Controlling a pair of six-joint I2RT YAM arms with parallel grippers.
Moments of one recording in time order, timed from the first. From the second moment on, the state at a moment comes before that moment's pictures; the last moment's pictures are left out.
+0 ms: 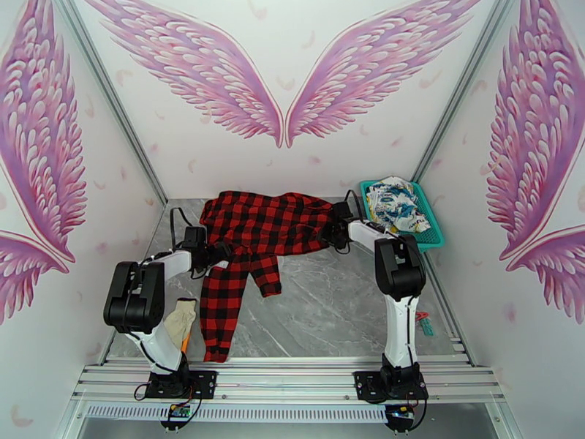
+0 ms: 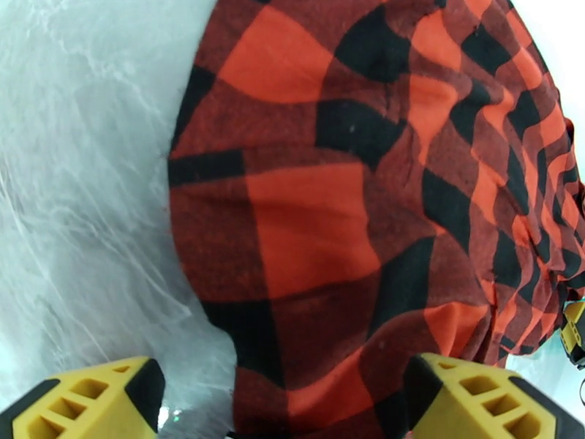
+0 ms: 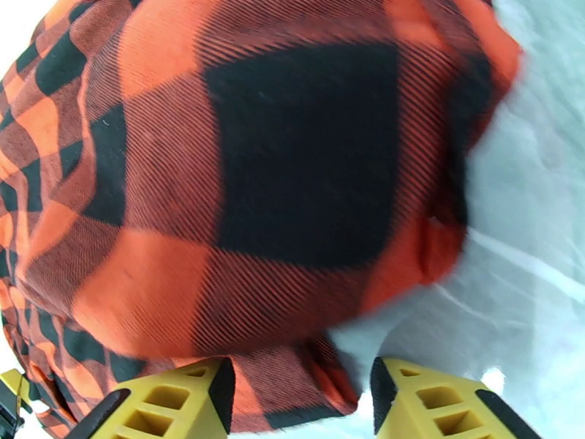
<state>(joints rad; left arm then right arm) -0.01 1.79 0.97 -0.14 0.17 -0.56 0.20 2.20 1.62 -0.50 -0.16 0.52</state>
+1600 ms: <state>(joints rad) -0.04 1.11 1.83 -0.46 0.47 -0.43 0.13 1.24 1.84 -0.64 -0.09 0.38</state>
